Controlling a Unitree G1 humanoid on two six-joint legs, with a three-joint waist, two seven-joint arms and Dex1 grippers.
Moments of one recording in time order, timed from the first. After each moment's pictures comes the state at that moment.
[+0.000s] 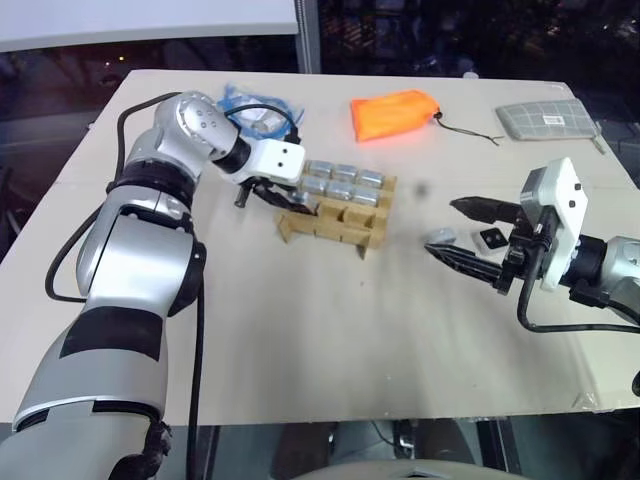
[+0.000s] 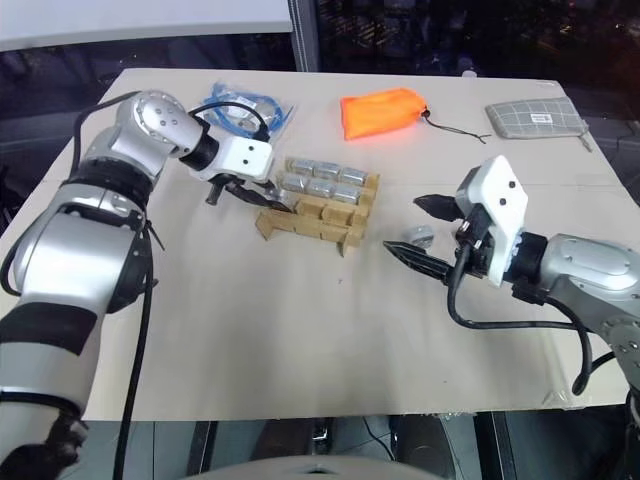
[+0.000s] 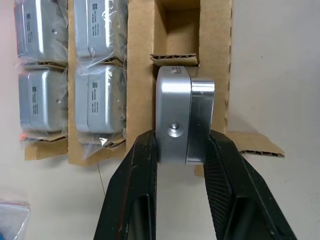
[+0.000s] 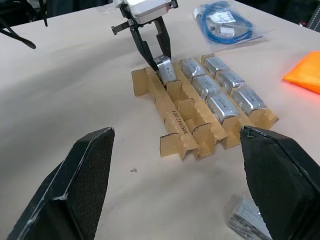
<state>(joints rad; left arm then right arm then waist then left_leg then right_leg) -1.44 0.60 -0.39 1.30 0.40 -0.50 -1.46 -0.32 -0.88 -0.20 -0.73 1.04 0.89 0.47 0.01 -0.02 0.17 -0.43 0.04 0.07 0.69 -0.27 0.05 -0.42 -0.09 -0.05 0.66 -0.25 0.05</state>
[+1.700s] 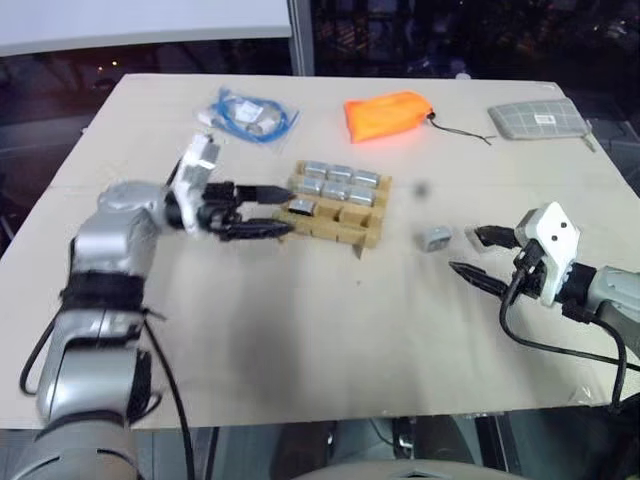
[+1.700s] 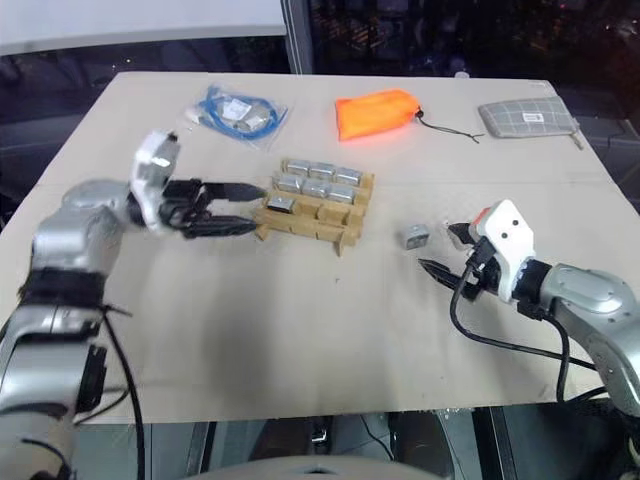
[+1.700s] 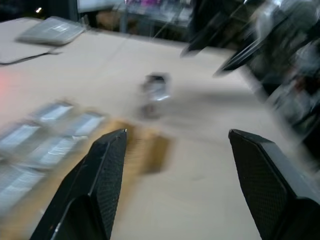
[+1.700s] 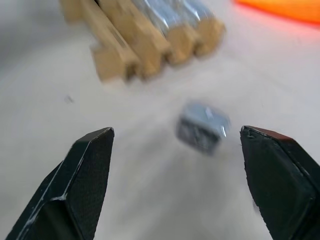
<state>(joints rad) -0.66 0.80 0.03 0.31 -0.64 0.43 -1.55 -0.07 -0.85 -0.13 -0.56 0.63 0.66 0.58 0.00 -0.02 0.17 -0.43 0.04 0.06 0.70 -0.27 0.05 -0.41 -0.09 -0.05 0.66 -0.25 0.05</state>
